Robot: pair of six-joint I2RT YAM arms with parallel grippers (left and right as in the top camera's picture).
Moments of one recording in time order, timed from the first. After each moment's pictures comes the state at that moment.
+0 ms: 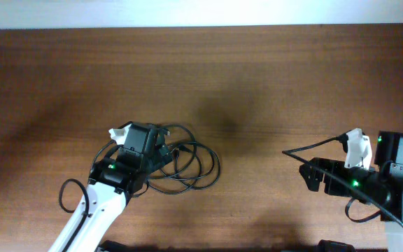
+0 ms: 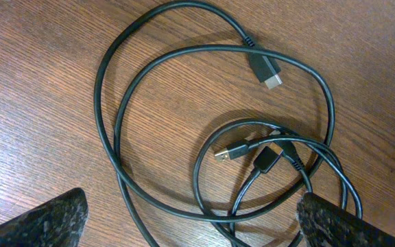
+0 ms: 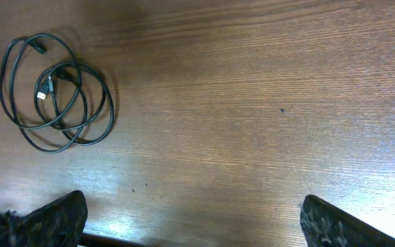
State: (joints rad) left arm -0.33 1.16 0.78 -0.74 -0.20 -0.79; right arm -0.18 0.93 1.04 -1.29 -0.39 0.00
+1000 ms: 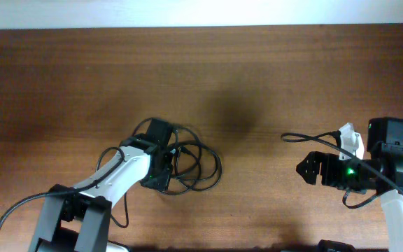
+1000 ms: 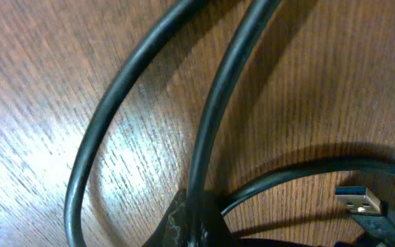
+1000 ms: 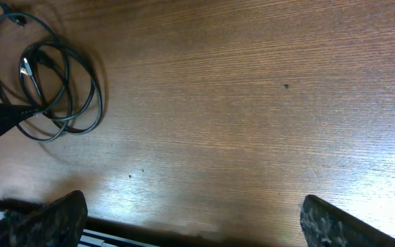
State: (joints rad) left arm -0.32 1.60 0.79 -0.69 0.06 -1.67; right arm -0.18 1.08 1.04 -1.30 -0.39 0.00
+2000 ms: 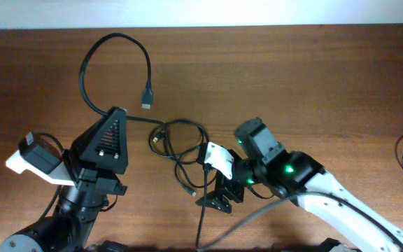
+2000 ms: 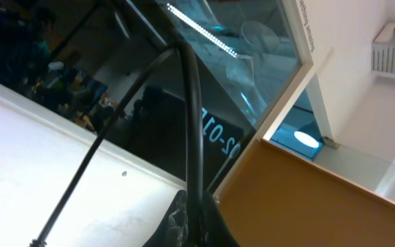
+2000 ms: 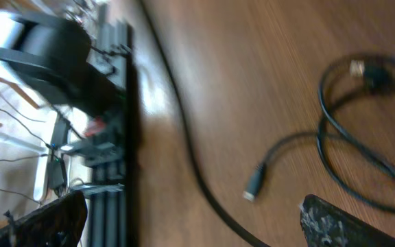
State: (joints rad) left arm -0.30 0.53 0.88 0.13 0.15 -0.78; right arm 0.69 1.31 0.92 -0.55 -0.70 -0.32
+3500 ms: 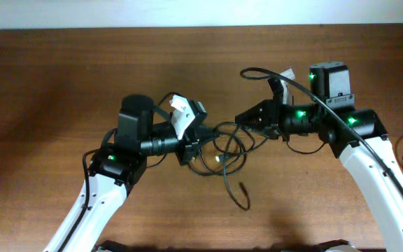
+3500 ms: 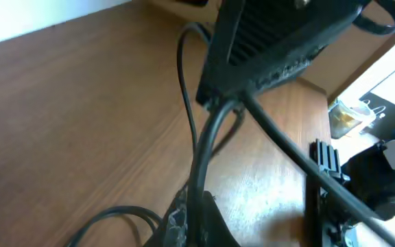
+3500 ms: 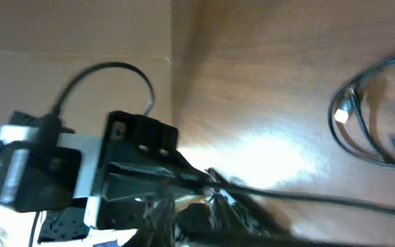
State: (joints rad) left arm -0.33 1.21 0.88 -0.20 0.88 0.14; right arm 0.20 1.38 1.22 -0.73 -1.01 0.68
